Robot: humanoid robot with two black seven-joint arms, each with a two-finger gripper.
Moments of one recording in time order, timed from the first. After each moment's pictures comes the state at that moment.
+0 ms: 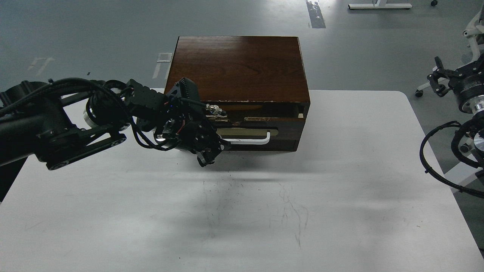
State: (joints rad) left arm -1.19 0.52 -0.16 -1.31 2.18 -0.49 -0.47; right arm 0.80 -0.50 0.71 0.39 0.32 0.49 0.31
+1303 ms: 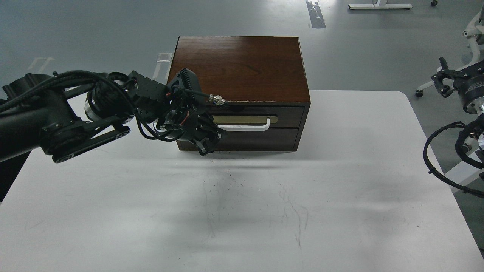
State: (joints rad) left arm -1.22 0.49 -0.17 -1.32 2.18 -0.49 -0.48; right arm 0.79 -0.52 0.71 0.39 0.32 0.49 0.31
